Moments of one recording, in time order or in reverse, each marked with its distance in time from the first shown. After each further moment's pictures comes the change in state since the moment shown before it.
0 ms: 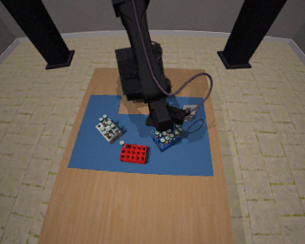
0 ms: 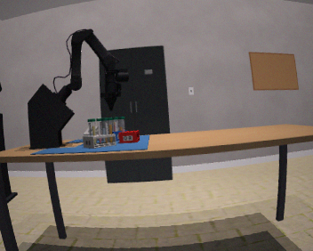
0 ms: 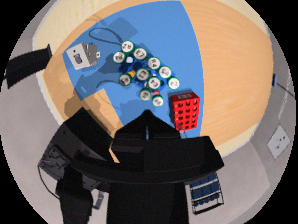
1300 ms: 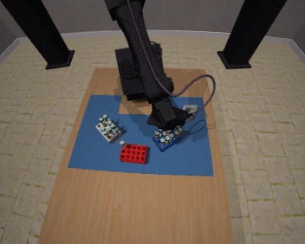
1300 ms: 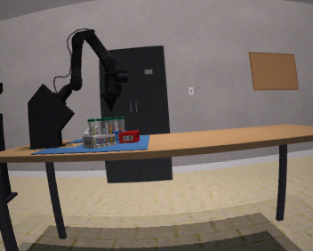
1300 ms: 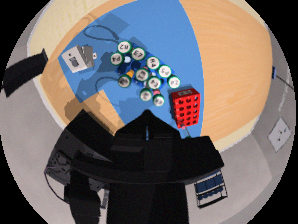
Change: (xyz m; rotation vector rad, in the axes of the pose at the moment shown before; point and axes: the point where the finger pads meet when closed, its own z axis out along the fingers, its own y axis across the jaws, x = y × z) arm -0.002 0.003 0.002 0.030 0.049 0.050
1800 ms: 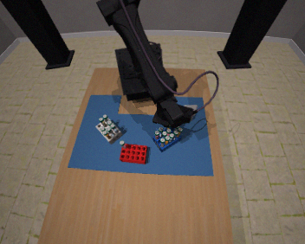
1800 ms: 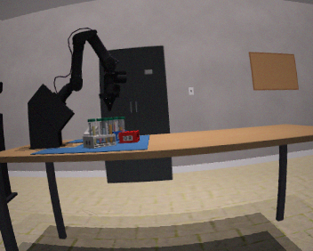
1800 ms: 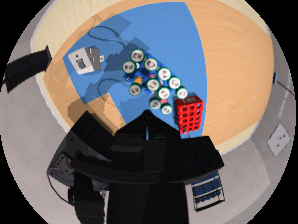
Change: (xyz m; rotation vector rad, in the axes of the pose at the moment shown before) arm -0.016 0.016 0.000 -0.023 -0.019 -0.031
